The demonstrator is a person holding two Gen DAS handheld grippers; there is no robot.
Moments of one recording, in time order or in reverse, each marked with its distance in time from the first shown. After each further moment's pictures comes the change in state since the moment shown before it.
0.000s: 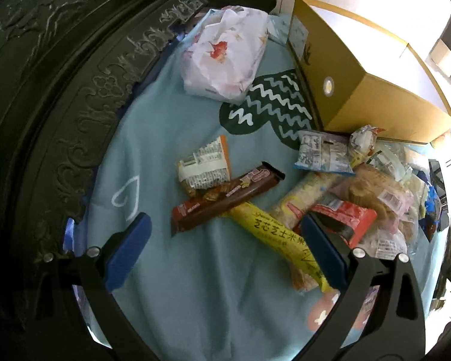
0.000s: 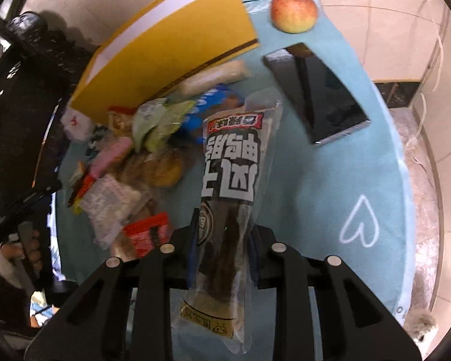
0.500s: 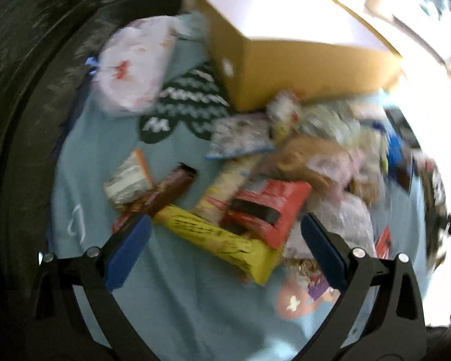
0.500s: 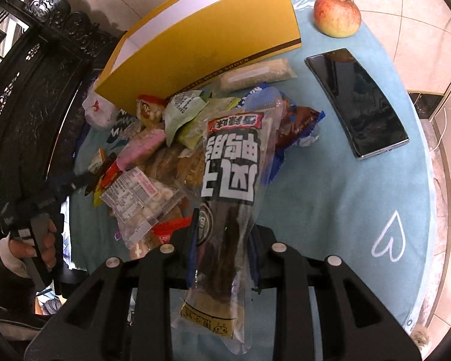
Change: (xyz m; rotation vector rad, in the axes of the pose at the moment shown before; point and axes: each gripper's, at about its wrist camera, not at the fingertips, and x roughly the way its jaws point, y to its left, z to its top) left arm -0.003 -0.074 -0.016 0.308 0.007 -0.125; right arm 0.015 0.026 0.015 -0.066 0.040 0.068
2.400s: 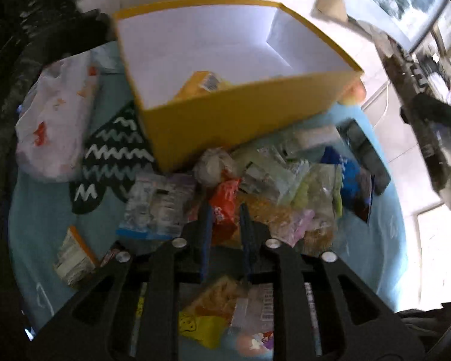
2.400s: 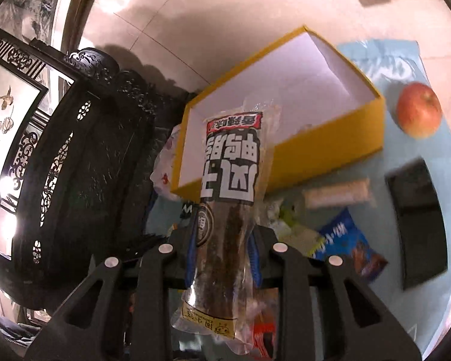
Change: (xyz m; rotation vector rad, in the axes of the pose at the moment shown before) left arm 0.019 -0.020 0.059 0.116 -0.044 -0.234; right arm -0.018 0.027 0.140 -0.012 -0.122 0.313
